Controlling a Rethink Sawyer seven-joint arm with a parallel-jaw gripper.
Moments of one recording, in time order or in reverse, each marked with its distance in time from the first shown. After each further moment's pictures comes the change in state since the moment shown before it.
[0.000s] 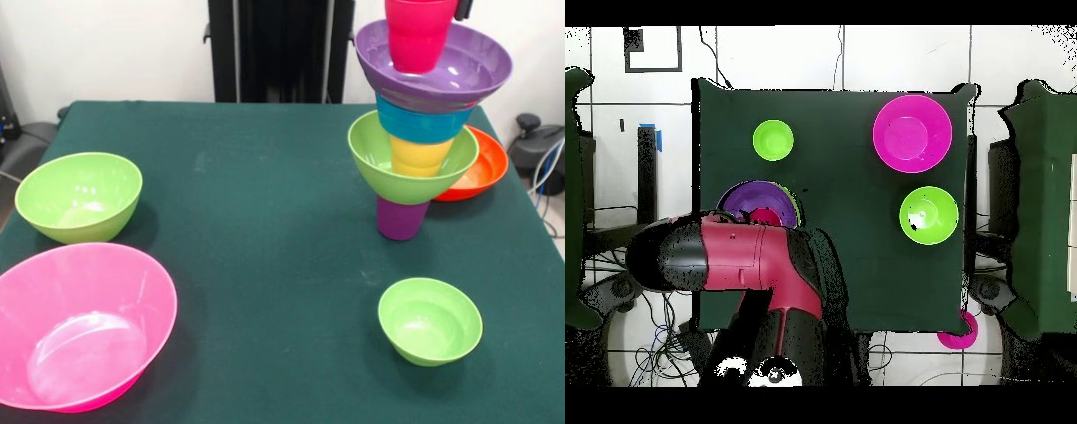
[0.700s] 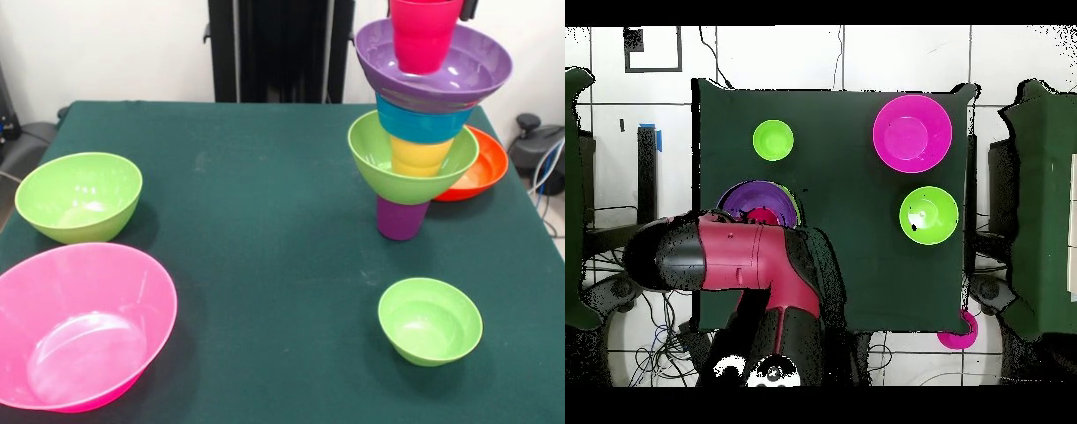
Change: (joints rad) arm 0.000 0.000 0.007 0.000 0.006 0.000 0.000
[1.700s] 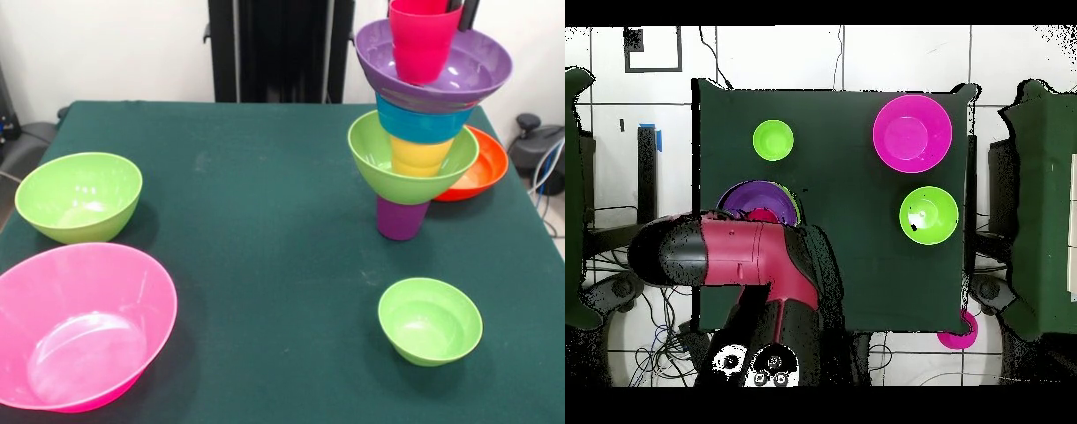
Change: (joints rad) arm 0.000 0.027 0.003 0.000 0.004 -0.010 0.000
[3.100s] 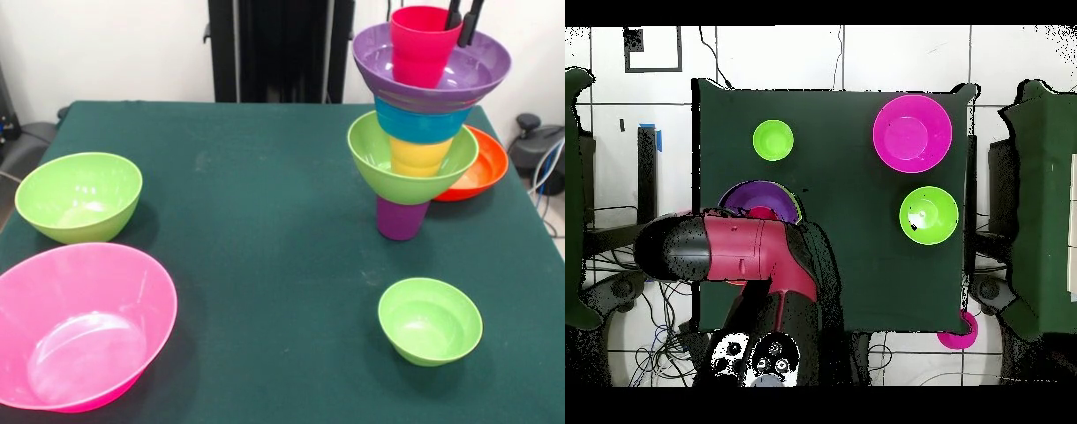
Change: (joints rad) arm 0.000 0.032 0.001 0.000 0.017 -0.029 0.000
